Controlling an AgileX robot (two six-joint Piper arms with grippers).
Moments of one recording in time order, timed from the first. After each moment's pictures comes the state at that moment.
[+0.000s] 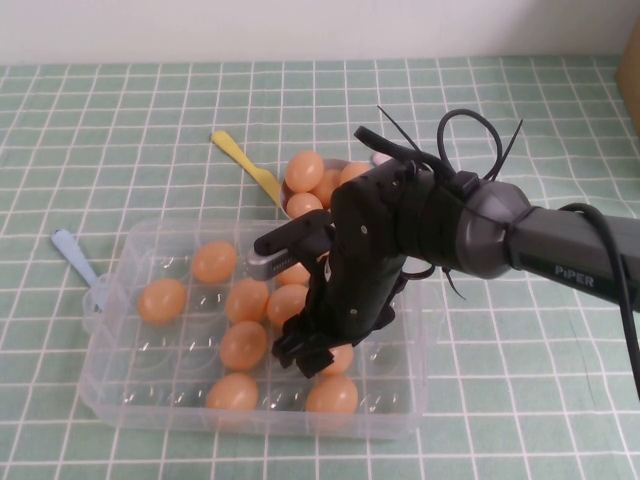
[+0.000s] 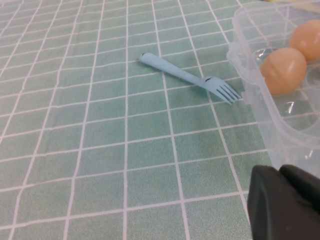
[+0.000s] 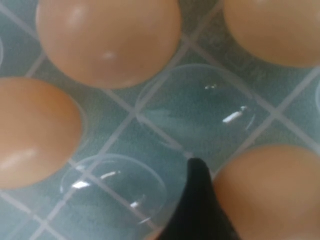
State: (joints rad) right arm 0.79 2.06 -1.59 0.11 0.94 0.05; left arm -0.06 -0.01 0.02 0.03 0.37 0.08
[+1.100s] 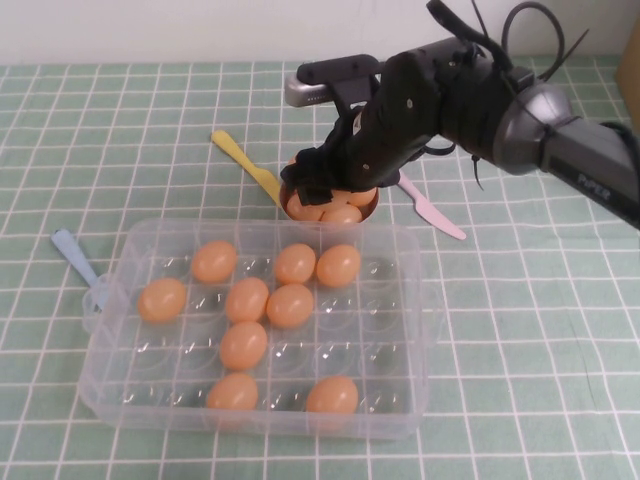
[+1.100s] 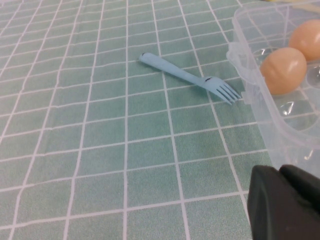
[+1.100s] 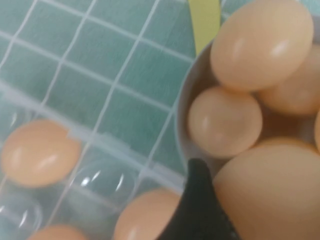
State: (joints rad) right arm 0.60 2.16 -1.95 0.09 0.82 0.16; left arm -0.06 -0.01 0.02 0.03 0.37 0.08
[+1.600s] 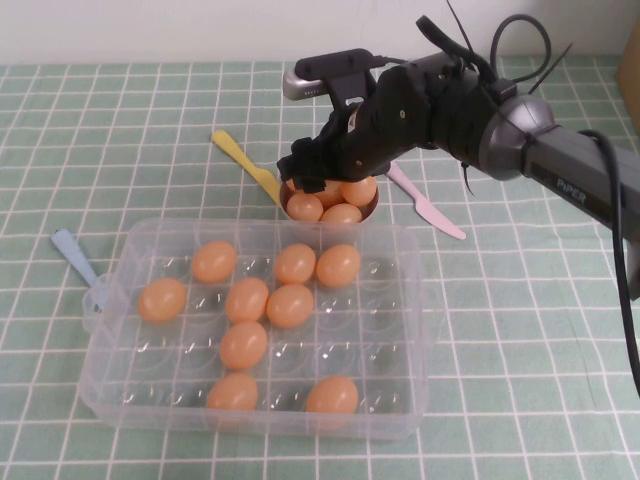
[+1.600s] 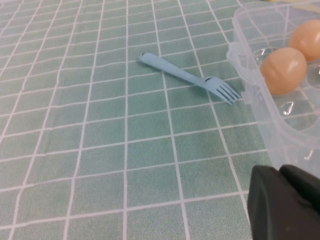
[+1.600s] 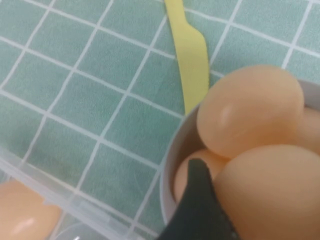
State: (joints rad) right arm 0.59 2.23 -2.00 0.09 0.69 0.13; left arm -0.06 -0.01 0.02 0.03 0.37 0.08
